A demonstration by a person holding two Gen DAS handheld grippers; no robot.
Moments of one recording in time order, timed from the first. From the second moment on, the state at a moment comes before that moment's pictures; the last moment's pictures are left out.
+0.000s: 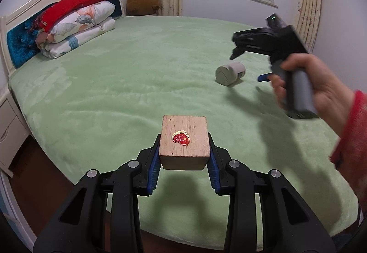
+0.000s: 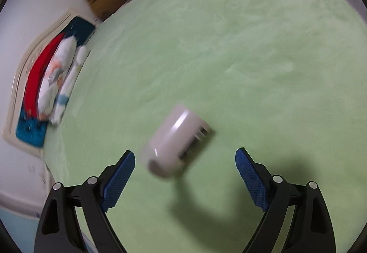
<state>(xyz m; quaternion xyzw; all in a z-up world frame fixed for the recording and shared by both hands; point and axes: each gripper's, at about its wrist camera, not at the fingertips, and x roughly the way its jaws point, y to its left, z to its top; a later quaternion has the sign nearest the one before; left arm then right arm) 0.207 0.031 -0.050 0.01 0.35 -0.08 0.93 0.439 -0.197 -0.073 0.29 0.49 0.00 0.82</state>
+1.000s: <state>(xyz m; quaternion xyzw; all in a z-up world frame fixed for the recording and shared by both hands) 0.122 -0.001 -0.007 0.02 0.33 -0.11 0.94 0.204 -0.224 0.035 0.11 0.41 0.10 0.90</state>
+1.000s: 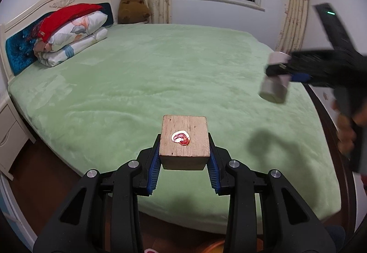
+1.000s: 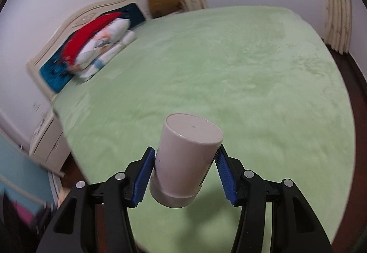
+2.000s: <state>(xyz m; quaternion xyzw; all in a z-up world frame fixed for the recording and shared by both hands) -0.034 -0.053 -0.154 0.04 0.49 -0.16 0.85 -0.082 -0.225 -0.142 0.09 0.52 0.16 0.84</state>
